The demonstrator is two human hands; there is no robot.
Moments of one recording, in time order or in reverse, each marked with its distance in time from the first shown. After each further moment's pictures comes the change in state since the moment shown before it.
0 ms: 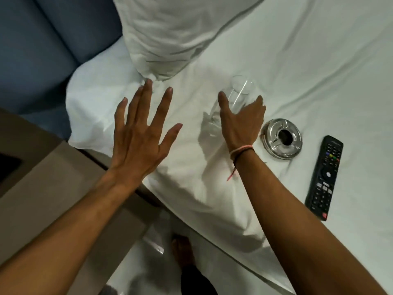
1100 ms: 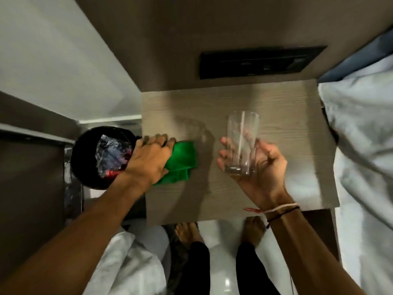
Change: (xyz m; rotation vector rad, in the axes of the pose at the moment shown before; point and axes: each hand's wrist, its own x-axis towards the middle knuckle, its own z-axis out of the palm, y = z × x) left_hand -0.481 -0.292 -0.066 0.015 -0.923 -0.801; right_hand -0.466 -0.021 0.176 0.648 -1.596 0.769
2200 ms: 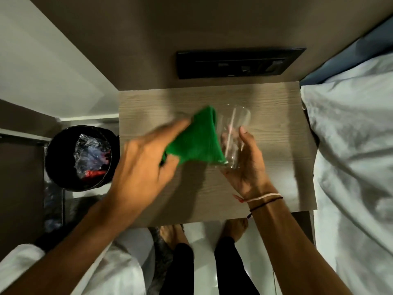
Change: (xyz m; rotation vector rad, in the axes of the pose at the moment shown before) left_hand -0.054 0.059 -0.073 -0.812 0.666 0.164; right_hand 0.024 -0.027 -0.020 0.010 -0.074 -0.037
